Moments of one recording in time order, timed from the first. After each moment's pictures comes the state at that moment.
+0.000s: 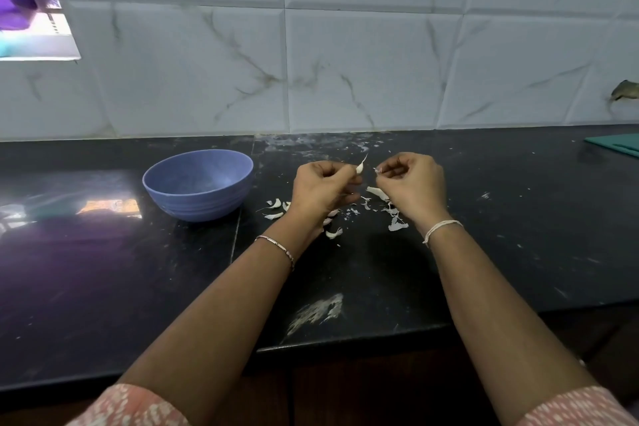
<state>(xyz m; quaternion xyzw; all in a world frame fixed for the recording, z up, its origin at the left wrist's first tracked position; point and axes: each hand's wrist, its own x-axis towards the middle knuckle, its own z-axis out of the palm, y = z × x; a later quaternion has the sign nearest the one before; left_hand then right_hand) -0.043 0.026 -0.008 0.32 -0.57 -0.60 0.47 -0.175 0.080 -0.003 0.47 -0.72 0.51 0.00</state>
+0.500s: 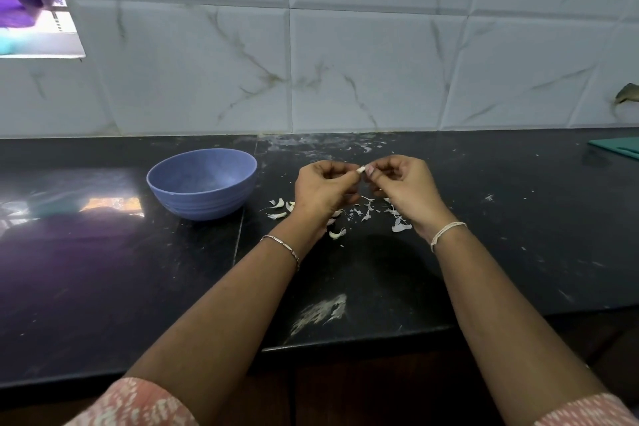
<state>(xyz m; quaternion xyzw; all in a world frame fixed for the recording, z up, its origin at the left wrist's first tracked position) -0.043 0.028 -0.009 0.34 -0.56 -0.59 0.48 -0.172 0.075 -0.007 0.52 -0.61 0.57 -0.17</state>
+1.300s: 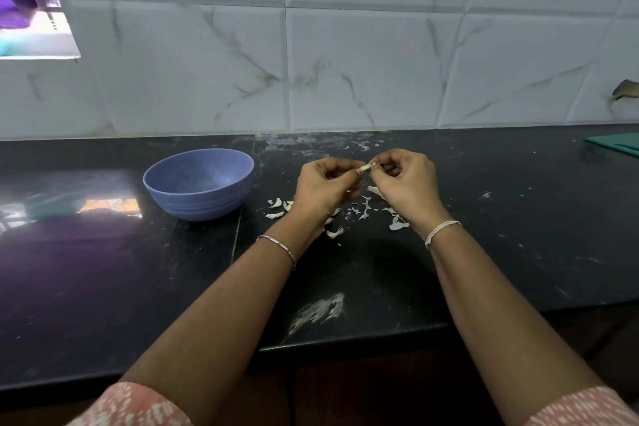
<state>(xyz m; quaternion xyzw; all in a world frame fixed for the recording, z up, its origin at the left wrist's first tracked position) -0.044 0.025 -0.012 0.30 -0.60 -0.58 0.47 -0.170 0.073 -0.005 0.52 -0.66 0.55 0.00</state>
